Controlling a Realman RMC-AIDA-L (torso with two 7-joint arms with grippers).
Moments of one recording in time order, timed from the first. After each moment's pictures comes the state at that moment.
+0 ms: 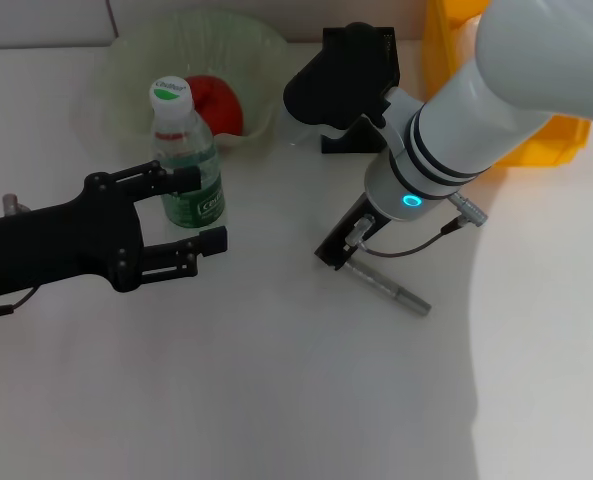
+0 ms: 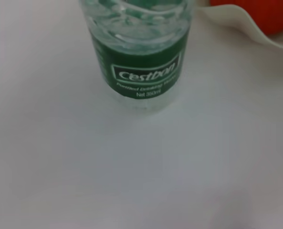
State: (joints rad) left arm -0.39 -2.06 0.78 0.66 1.76 1.72 -1.17; right arm 0.92 2.09 -1.87 -0.89 -2.42 -1.07 2.82
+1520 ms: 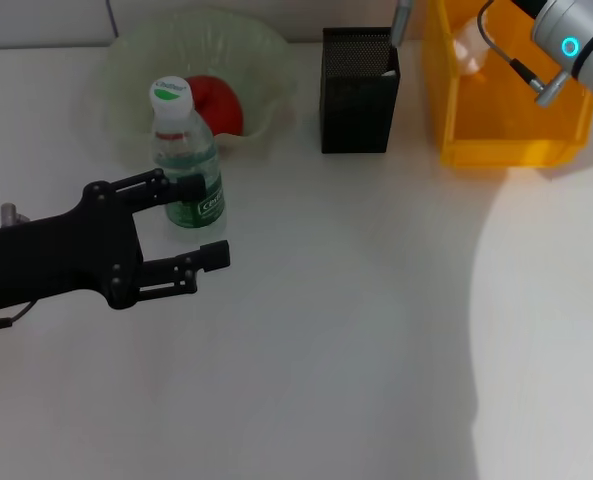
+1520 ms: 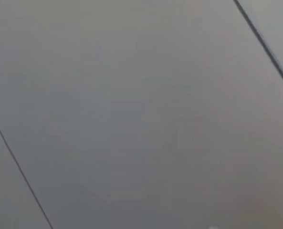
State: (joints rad) left arm -0.38 -2.06 0.77 0.66 1.75 1.80 -1.16; right arm 0.69 2.09 -1.29 -0.46 -0.64 -0.80 1.22
